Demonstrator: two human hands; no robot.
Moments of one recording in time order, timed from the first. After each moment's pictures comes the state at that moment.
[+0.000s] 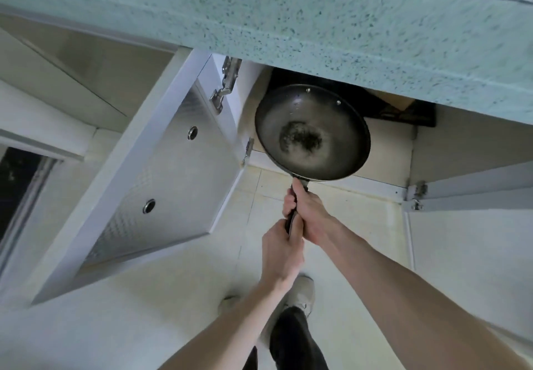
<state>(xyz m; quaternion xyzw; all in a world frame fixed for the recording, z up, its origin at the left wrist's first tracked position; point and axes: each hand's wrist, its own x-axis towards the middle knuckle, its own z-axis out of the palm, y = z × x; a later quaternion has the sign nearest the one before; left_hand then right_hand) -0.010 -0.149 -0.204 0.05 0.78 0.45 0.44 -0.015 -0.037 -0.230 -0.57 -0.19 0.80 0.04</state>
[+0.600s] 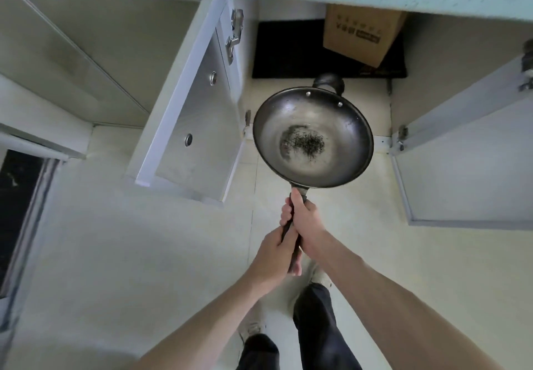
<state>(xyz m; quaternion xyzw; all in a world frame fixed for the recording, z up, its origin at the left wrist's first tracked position) 0.010 -0.332 -0.151 0.15 0.65 0.40 0.63 0.056 -0.230 -0.183 -0.60 -0.28 0.74 0.10</state>
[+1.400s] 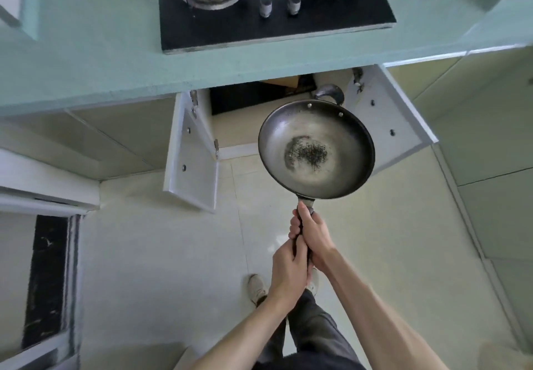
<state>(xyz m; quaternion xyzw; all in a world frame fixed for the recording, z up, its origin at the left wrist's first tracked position) 0.145 -0.421 0.136 0.22 0.68 0.38 0.59 0.197 -0.334 0.111 -0.60 -0.22 0.73 0.24</state>
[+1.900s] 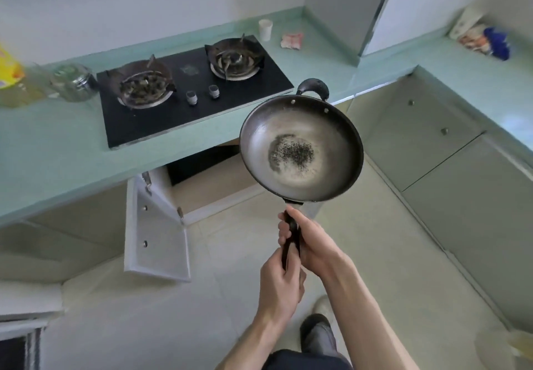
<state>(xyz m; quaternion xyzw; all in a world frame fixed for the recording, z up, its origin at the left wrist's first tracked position) 0.208 -0.385 0.262 0.34 0.59 0.43 0.59 0.287 -0.292 0.254 -0.49 -0.08 0.78 0.38</state>
